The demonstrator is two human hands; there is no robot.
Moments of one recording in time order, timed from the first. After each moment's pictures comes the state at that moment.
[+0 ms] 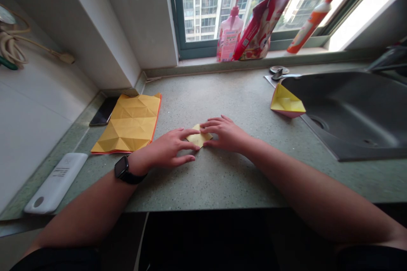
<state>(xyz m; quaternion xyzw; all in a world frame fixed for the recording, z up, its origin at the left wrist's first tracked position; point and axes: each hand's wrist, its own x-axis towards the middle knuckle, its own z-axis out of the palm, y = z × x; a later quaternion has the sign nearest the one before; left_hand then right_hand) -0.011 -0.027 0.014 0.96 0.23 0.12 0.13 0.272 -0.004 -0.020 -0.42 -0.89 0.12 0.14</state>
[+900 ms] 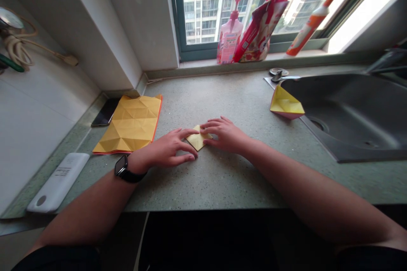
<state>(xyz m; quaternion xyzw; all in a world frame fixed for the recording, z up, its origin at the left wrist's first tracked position) -0.015 -0.026 0.022 0.95 0.23 0.12 0.19 0.269 -0.005 -0.018 -0.42 -0.89 0.11 0.14</state>
